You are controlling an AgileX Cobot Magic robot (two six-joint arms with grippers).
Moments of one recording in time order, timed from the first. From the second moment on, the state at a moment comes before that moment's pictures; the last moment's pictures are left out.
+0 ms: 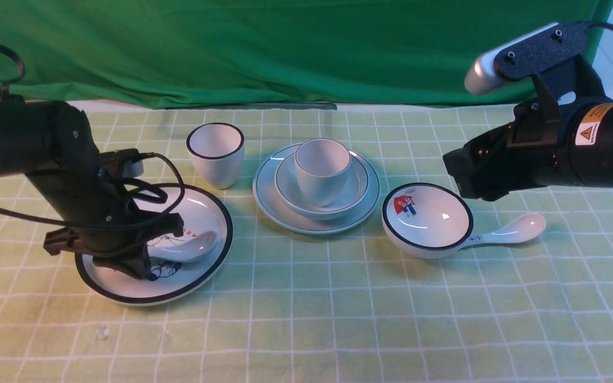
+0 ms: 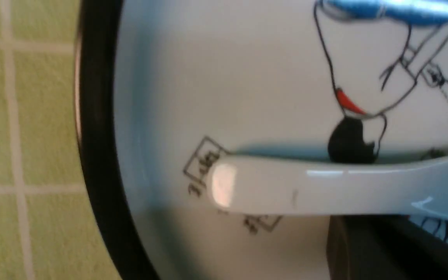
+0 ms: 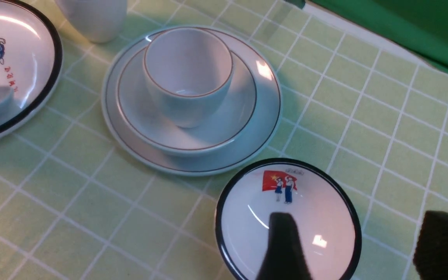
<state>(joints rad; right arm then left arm) 0.43 1.37 -1.02 0.12 0.49 -0.19 -0.05 1.85 -1.17 -0.13 0.74 -0.09</state>
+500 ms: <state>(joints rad) 0.43 1.37 -1.02 0.13 0.49 -0.19 -0.05 1.87 -1.41 -0.03 0.72 -0.24</state>
